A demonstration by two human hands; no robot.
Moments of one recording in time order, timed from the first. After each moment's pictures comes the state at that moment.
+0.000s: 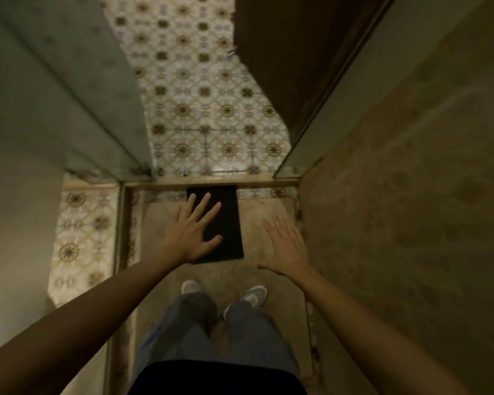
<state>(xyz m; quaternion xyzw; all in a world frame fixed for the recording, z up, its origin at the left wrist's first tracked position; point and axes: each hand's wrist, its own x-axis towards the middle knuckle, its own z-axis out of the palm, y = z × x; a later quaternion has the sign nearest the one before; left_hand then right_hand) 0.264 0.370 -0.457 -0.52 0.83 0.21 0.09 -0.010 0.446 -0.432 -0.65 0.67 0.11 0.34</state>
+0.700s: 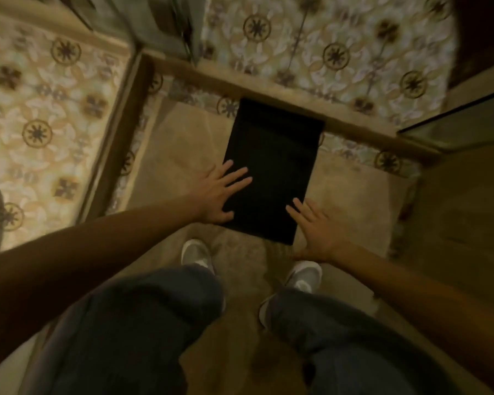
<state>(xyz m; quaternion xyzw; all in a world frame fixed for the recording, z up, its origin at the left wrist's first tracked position) 0.342 0.352 -0.933 -0.46 0.82 0.26 0.20 0.037 0.369 -0.916 -0.79 0.43 0.32 0.29</state>
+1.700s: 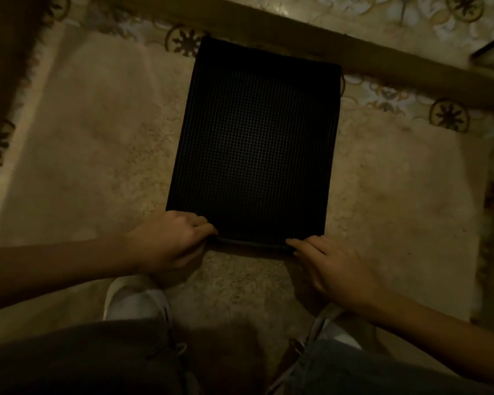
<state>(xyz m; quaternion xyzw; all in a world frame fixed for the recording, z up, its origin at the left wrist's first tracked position) 0.332 0.427 -1.141 -0.35 0.89 0.27 0.01 -0.010 0.451 -1.151 -0.88 0.42 -0.01 0.23</state>
